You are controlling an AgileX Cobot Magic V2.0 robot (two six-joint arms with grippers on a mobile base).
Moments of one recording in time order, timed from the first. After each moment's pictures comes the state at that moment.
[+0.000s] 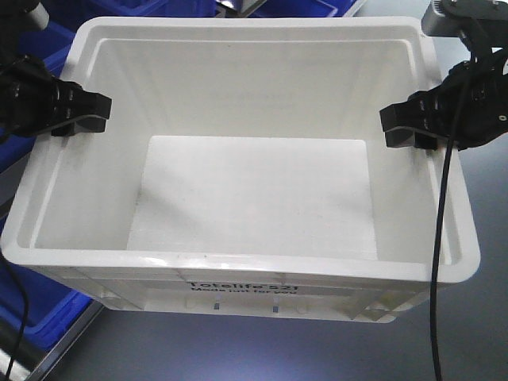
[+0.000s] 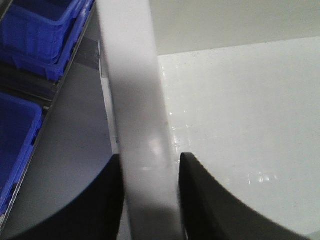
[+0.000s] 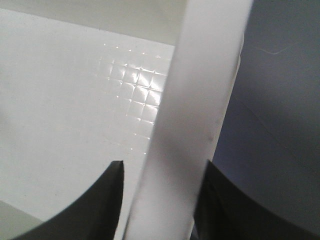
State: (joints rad) left arm -0.20 1.36 -1.20 -0.29 0.87 0.11; right arm 0.20 1.32 -1.20 0.20 0.95 -0.06
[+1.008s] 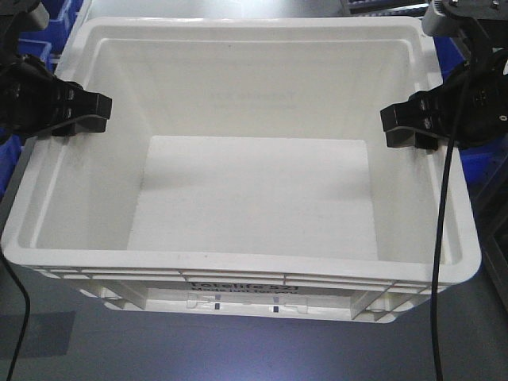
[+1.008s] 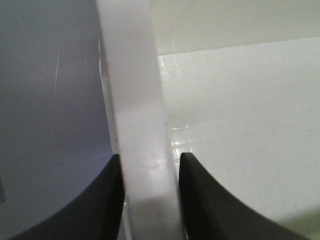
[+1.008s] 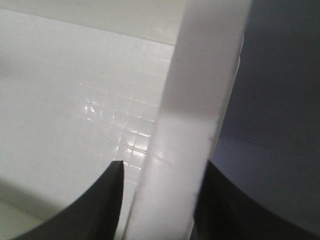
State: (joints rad) left arm -0.20 1.36 -1.20 -0.29 0.87 0.11; right arm 0.20 1.32 -1.20 0.20 0.95 -0.06
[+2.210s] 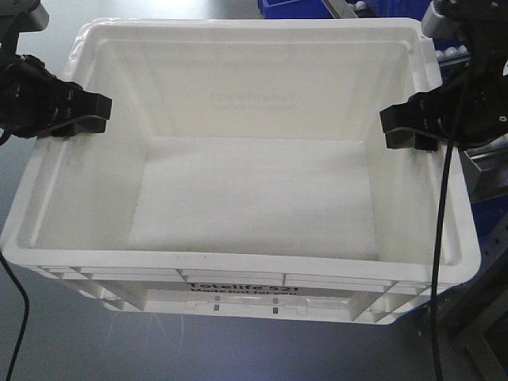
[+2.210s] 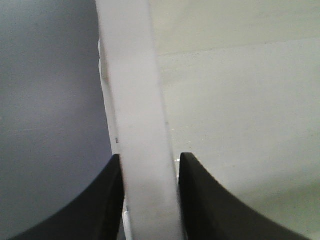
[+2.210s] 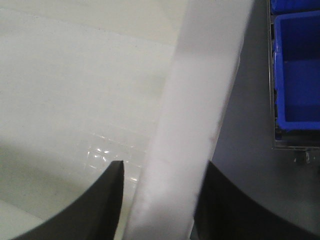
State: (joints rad) left arm -0.20 1.36 -1.20 -0.29 0.87 0.11; right arm 0.20 1.32 -1.20 0.20 0.96 -0.06
